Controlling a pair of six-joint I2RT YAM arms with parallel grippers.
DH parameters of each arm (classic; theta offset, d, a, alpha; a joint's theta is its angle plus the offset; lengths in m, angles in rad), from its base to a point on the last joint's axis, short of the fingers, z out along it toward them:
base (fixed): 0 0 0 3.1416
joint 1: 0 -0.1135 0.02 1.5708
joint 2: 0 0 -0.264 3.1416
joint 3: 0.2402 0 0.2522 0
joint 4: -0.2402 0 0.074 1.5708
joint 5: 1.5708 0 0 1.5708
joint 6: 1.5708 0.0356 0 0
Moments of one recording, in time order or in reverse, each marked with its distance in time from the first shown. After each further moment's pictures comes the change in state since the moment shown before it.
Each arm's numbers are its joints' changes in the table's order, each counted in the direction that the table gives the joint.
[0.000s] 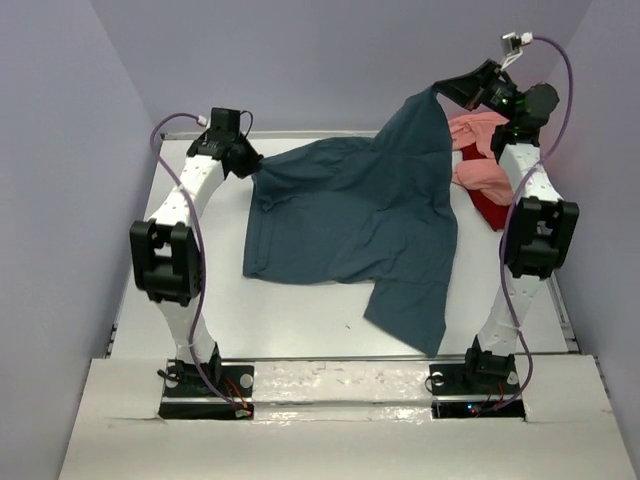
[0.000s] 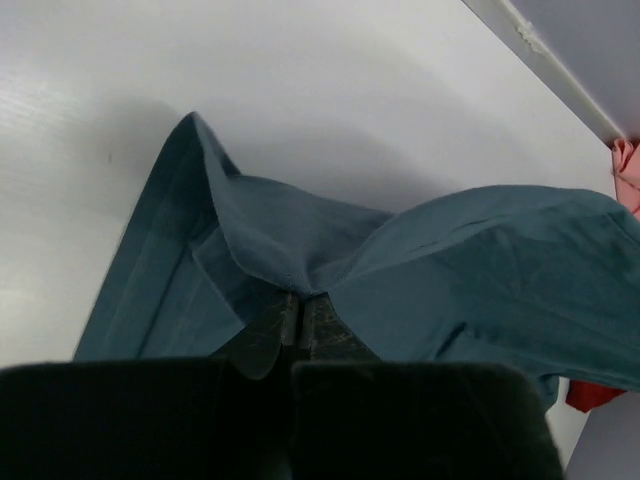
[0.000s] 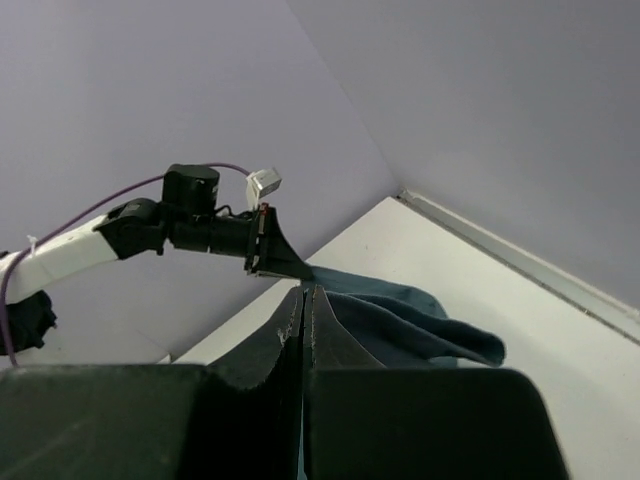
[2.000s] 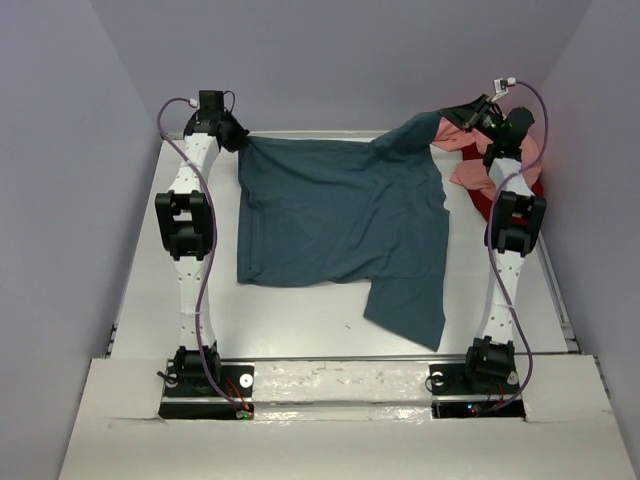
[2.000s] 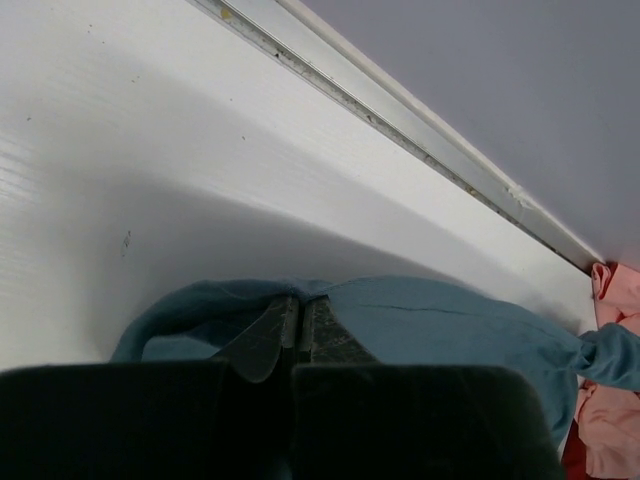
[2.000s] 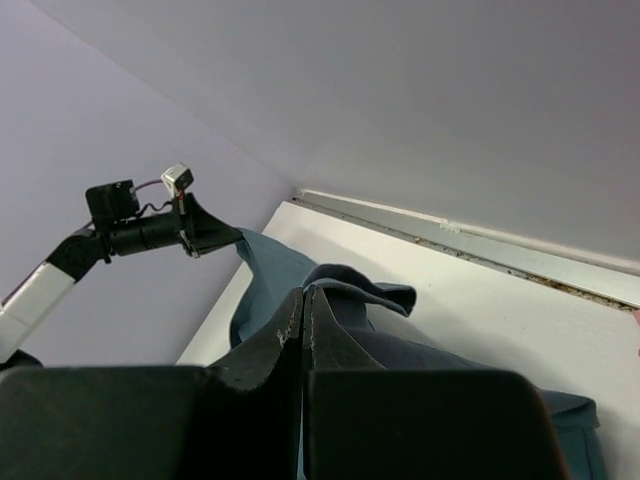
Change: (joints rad) left arm -0.143 0.674 0.751 -0.040 0.134 0.032; right arm 0.083 0.709 0.504 -0.156 0.089 -0.013
